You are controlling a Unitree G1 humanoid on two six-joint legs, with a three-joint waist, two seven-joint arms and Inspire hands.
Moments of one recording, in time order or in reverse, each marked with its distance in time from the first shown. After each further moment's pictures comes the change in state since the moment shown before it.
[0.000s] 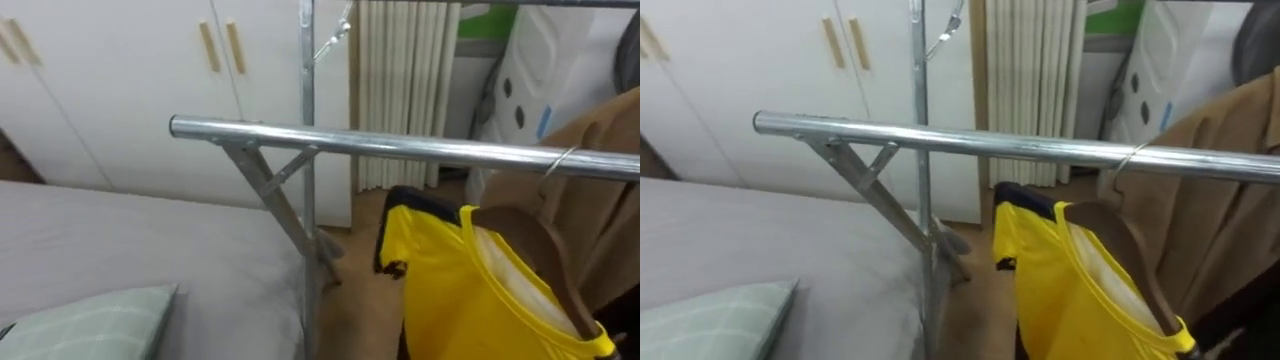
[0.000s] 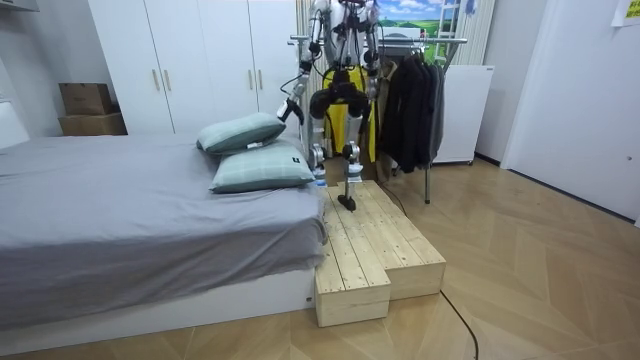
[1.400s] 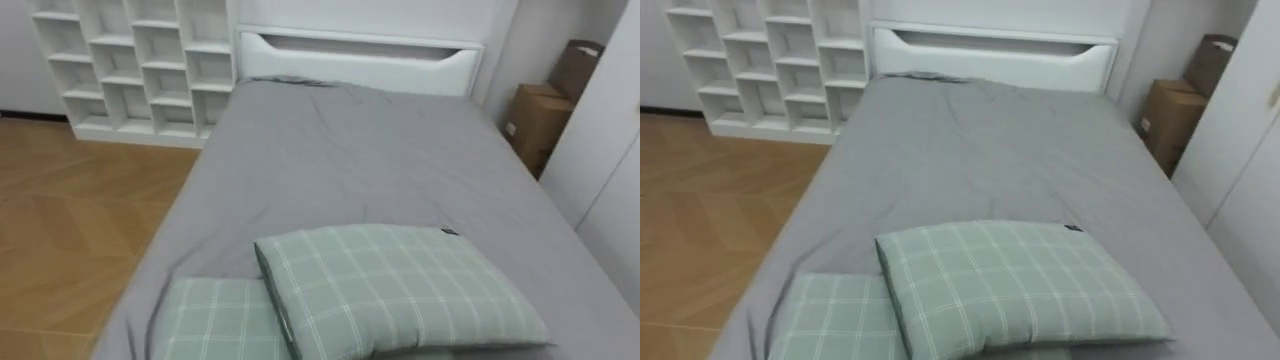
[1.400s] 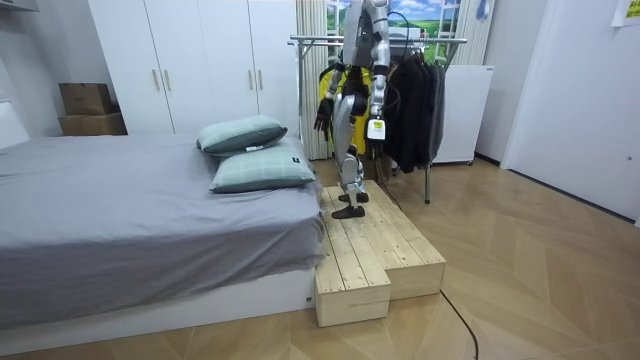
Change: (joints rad) left arm 0.090 0.037 0.101 0.086 -0.002 0.099 -0.132; right arm 0.039 0.048 -0.075 -0.033 -0.073 0.099 -0.056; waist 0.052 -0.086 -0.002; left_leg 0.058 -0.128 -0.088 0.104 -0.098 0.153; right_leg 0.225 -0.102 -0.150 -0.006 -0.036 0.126
